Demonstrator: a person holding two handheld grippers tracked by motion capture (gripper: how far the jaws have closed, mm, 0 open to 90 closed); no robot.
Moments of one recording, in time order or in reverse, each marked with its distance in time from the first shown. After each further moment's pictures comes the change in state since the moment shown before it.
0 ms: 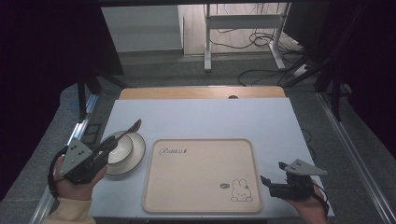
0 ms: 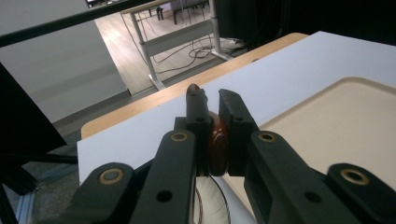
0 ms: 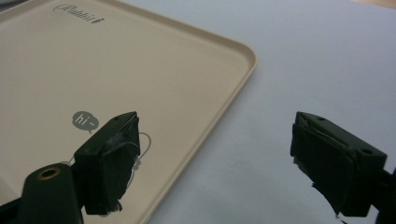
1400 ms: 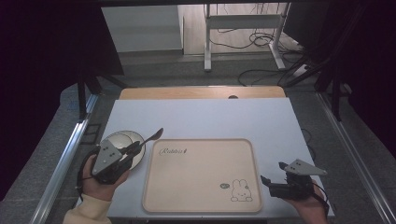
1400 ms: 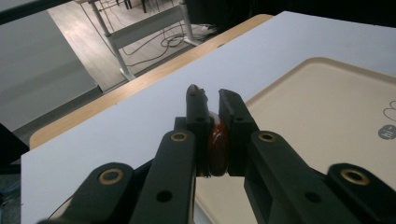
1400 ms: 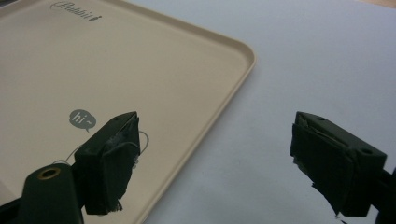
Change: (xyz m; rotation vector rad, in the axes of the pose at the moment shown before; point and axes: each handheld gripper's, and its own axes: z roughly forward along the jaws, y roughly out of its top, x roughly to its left) left arm -0.039 0.000 0.036 0.063 -0.115 0.073; right arm -0.001 0.000 0.001 0.008 -0.008 -0.004
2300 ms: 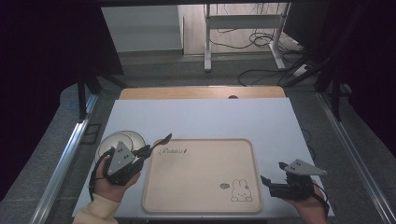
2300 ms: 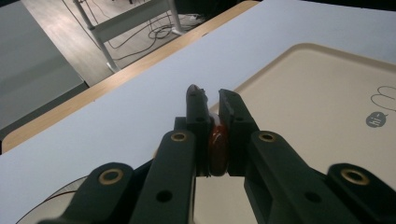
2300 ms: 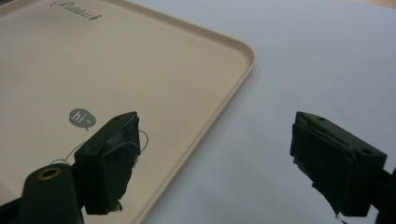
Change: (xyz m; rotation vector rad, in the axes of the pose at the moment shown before) left arm -0.017 -0.003 0.019 0.041 -0.044 0.028; right arm 0.000 0.000 0.000 0.000 0.003 -0.002
